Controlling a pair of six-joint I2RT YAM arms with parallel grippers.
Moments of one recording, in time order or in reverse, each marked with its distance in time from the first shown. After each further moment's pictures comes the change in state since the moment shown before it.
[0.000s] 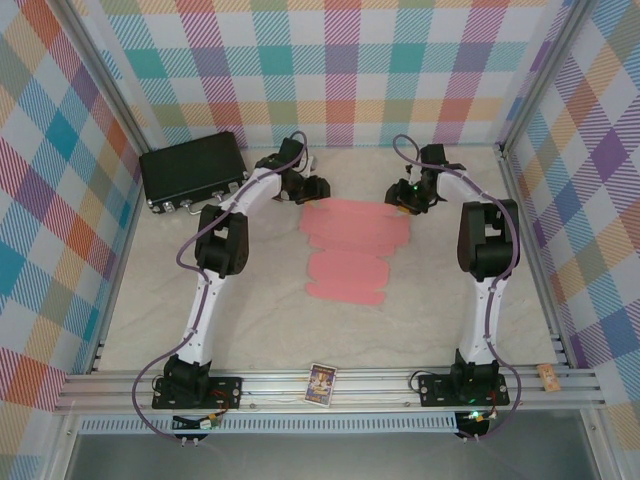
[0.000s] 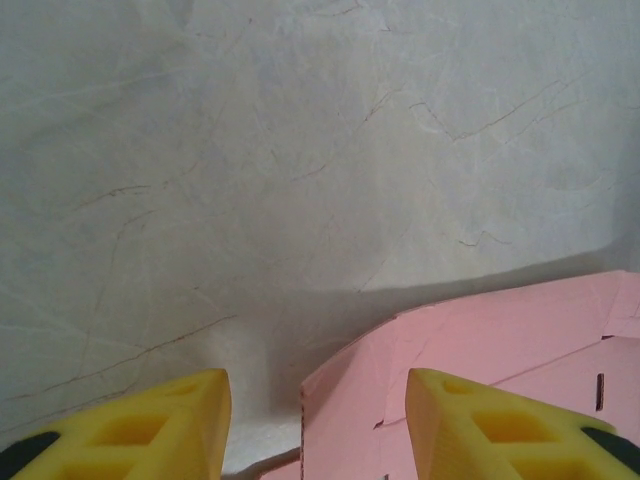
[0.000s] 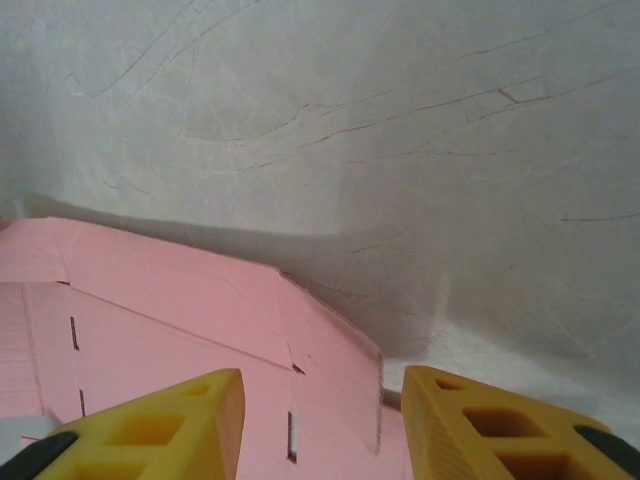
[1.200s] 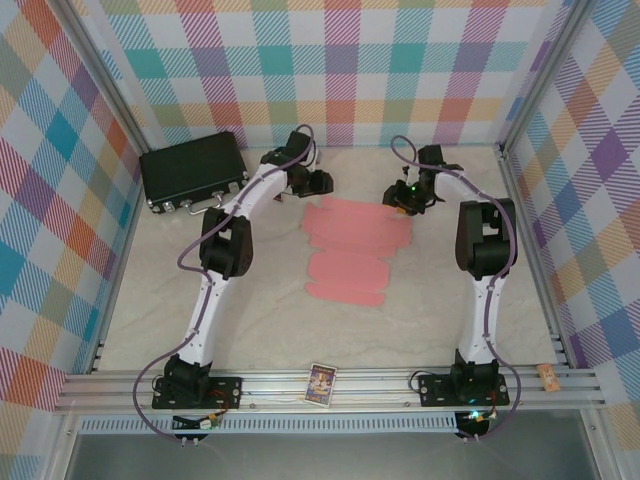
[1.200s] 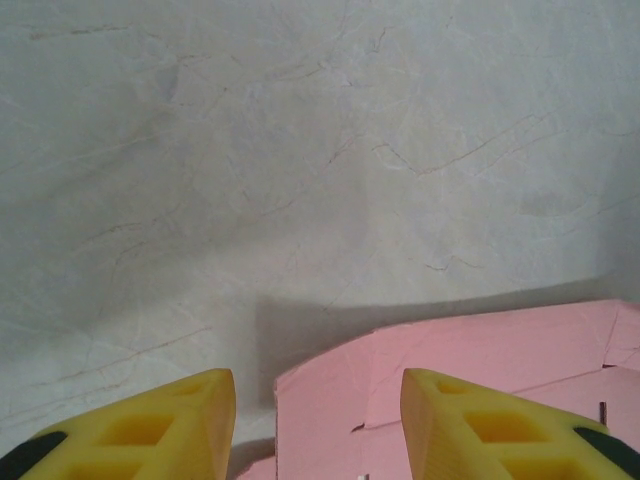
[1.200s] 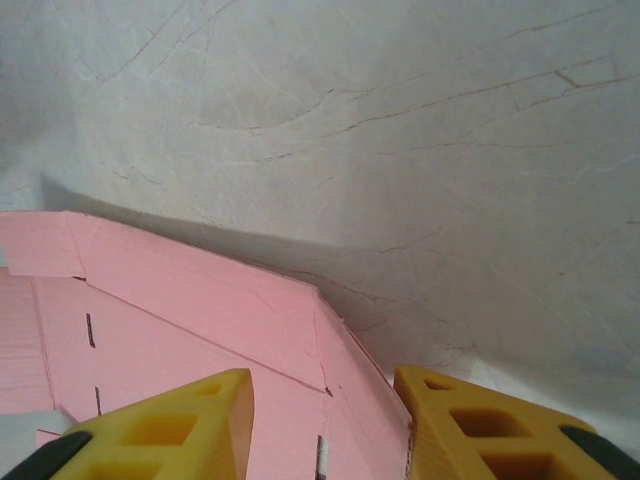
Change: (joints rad) left arm -0.040 0.010 0.125 -0.097 -0.142 0.008; right arm 0.006 0.021 0.015 -0.003 -0.038 0.001
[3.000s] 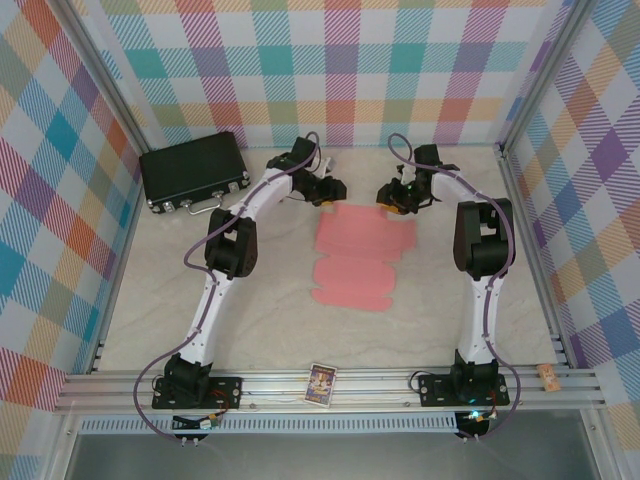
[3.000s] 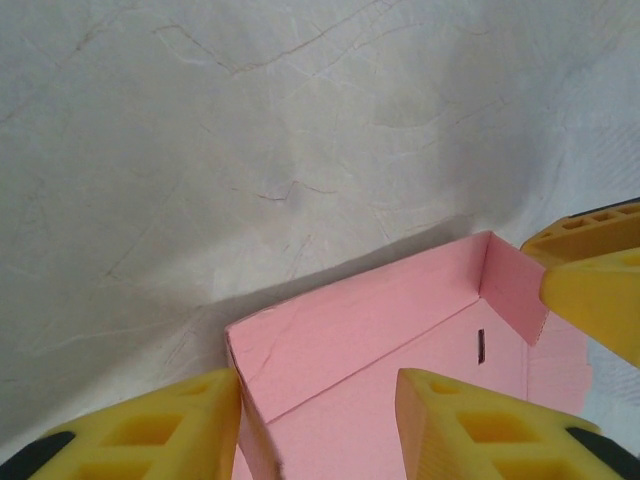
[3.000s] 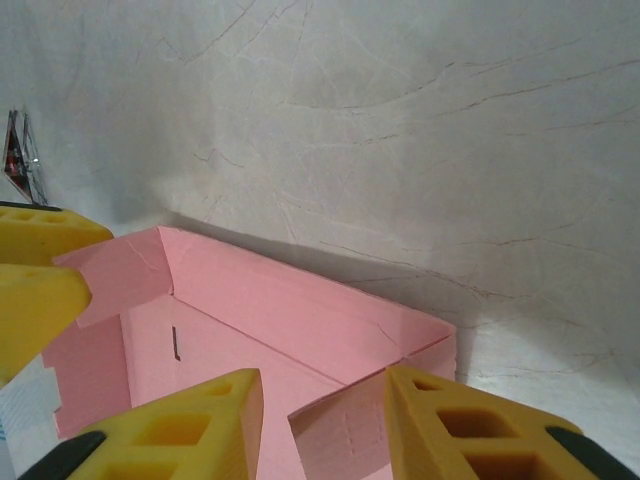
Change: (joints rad) left arm -0.016 0.055 0.015 0.030 0.314 -0.014; right arm 0.021 0.000 0.000 0.028 -0.097 0.045
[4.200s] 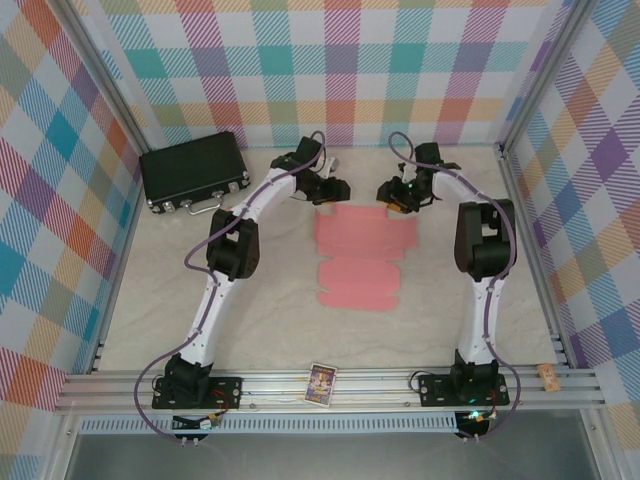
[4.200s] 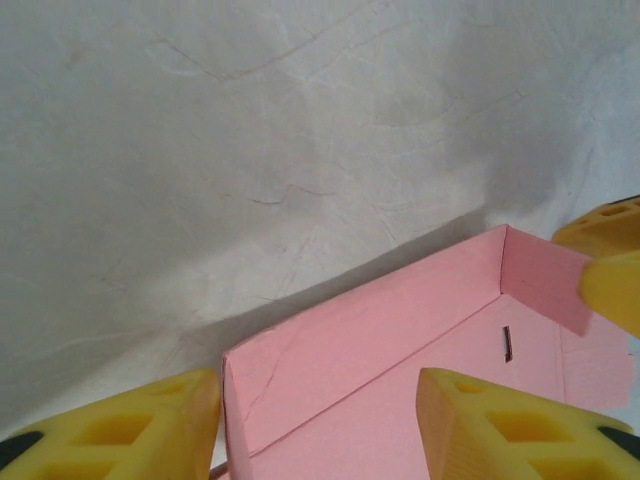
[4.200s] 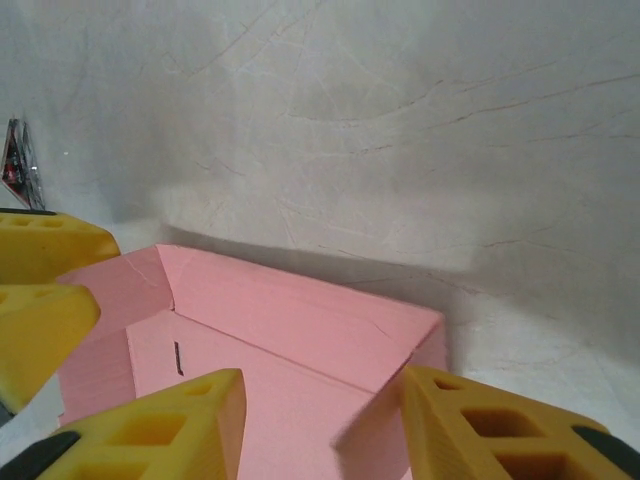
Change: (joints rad) left arm -0.011 -0.024 0.002 -0.018 -0.100 0.048; right arm 0.000 -0.027 0.000 -0.010 0.037 -0.002
